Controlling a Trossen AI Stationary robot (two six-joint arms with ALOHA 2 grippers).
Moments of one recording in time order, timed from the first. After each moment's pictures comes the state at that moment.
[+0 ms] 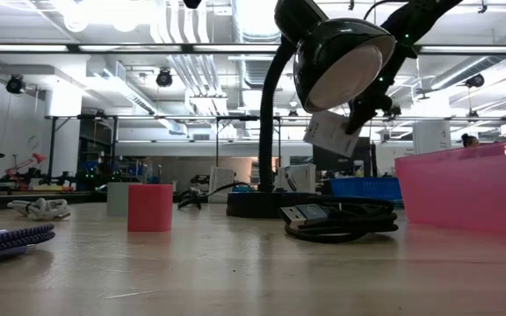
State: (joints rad) left arm 0.40 1.19 1.30 -0.11 0.48 -0.10; right arm -0.91 1.51 1.24 -0.72 -0.19 -0.81
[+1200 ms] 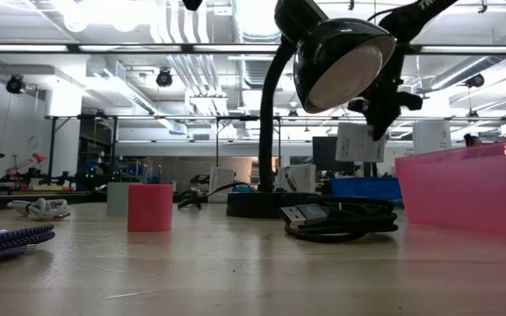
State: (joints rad) left arm 0.40 1.19 1.30 -0.11 0.47 -0.12; right arm -0.99 1.64 1.42 -1.10 -0.08 -1.24
